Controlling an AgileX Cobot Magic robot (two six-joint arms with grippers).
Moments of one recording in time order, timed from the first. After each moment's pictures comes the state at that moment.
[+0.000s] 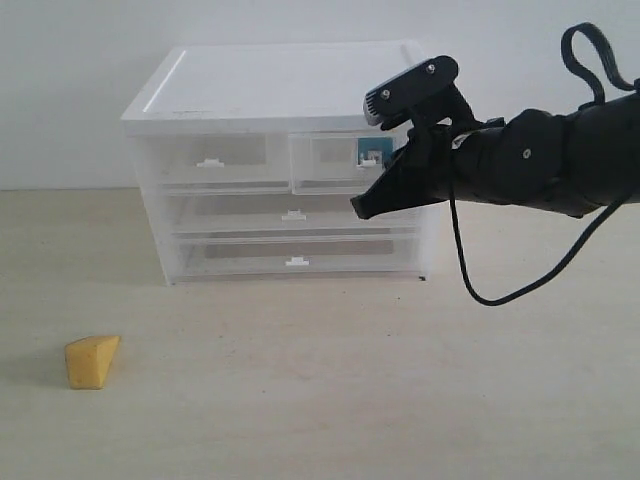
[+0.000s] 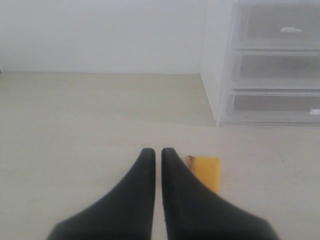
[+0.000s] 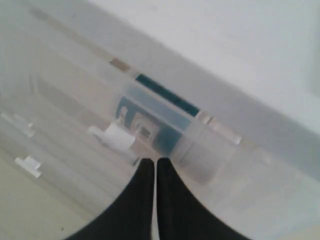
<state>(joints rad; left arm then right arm) 0.03 0.00 0.00 -0.02 0.28 0.00 0.48 1.77 -1.09 0.43 -0.16 -0.67</state>
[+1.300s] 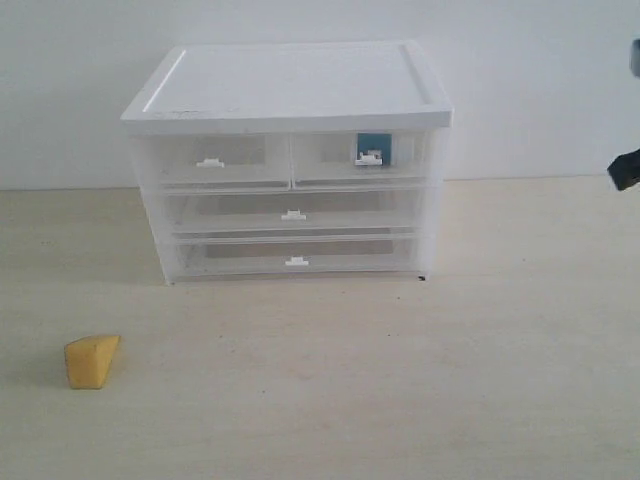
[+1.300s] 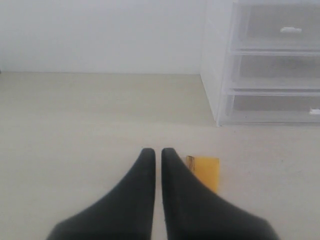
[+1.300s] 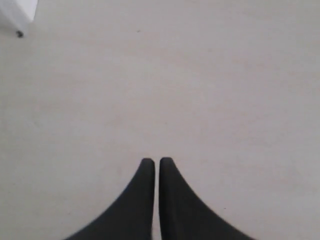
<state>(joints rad) 0.03 0.00 0.00 -0.02 0.28 0.00 0.01 1.45 -1.17 -0.04 0.85 -0.15</state>
